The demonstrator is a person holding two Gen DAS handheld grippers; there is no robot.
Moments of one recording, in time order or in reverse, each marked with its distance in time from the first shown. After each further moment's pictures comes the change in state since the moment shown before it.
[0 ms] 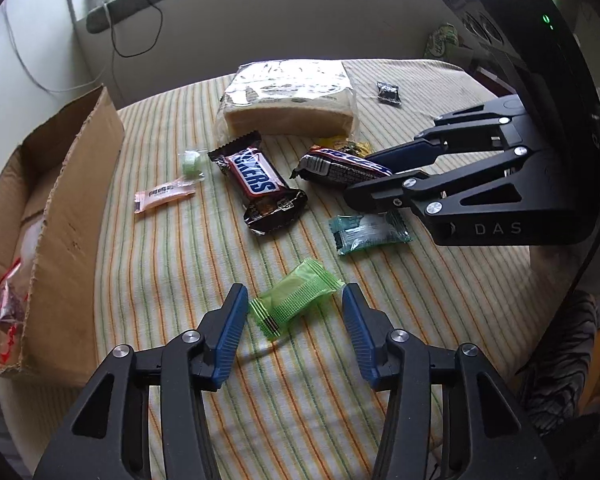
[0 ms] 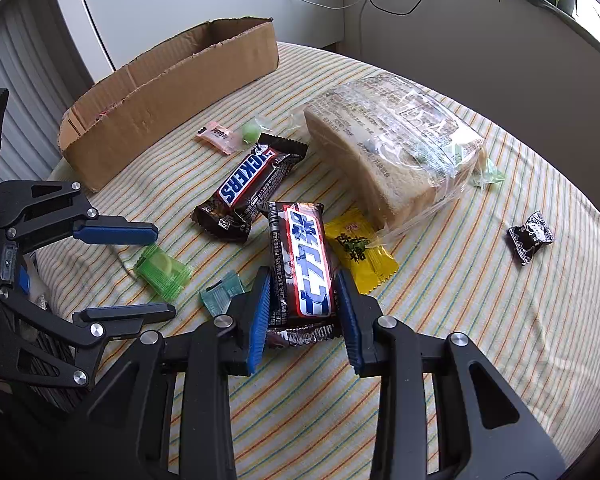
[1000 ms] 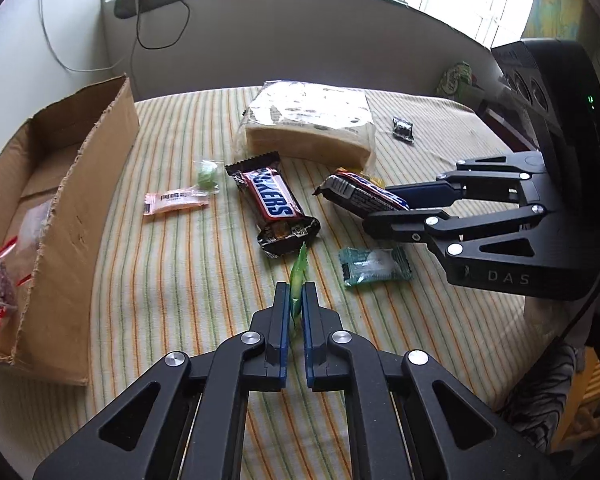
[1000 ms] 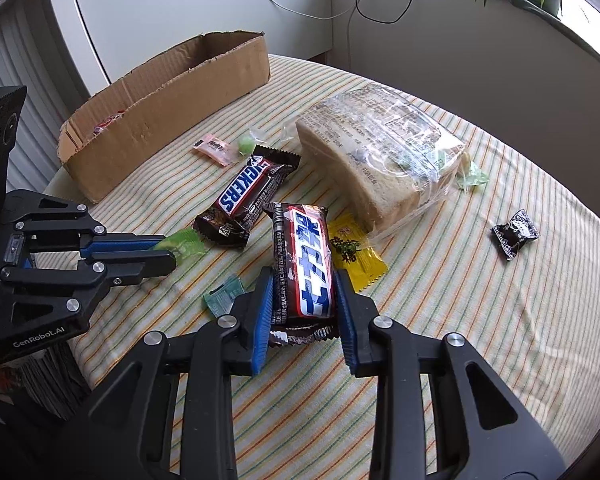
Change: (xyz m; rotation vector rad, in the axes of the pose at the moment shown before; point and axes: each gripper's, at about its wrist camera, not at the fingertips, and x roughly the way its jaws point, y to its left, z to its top) left arm -0.005 0.023 0.004 -0.164 -0.075 -0.064; right arm -0.013 0.002 -0.003 0.029 -0.039 -0.029
